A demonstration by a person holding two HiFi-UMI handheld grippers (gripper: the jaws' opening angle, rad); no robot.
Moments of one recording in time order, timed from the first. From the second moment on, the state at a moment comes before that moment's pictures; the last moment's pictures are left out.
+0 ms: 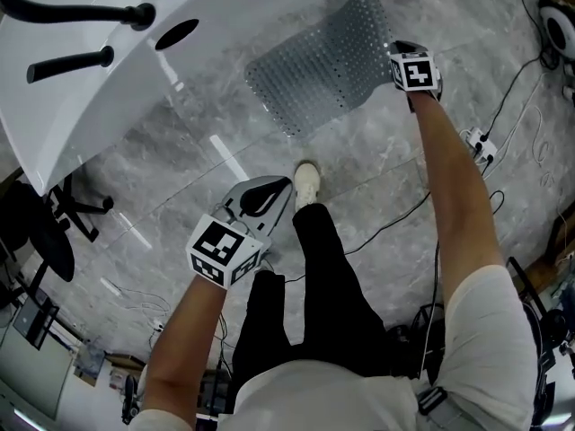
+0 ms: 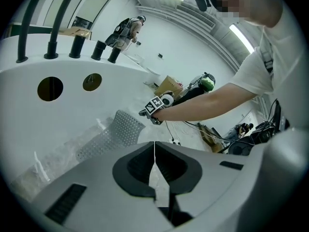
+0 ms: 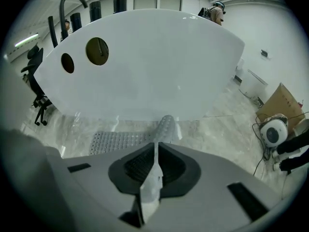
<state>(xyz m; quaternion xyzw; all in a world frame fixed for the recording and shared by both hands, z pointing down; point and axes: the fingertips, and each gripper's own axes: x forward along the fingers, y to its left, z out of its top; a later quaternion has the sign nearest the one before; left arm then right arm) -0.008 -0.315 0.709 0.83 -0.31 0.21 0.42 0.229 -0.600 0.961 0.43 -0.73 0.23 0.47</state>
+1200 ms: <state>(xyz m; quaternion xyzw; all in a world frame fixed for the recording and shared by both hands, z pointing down) 0.028 -0.282 0.572 0.86 -0.29 0.20 0.36 0.235 -0.386 0.796 0.39 -0.76 0.32 0.40</state>
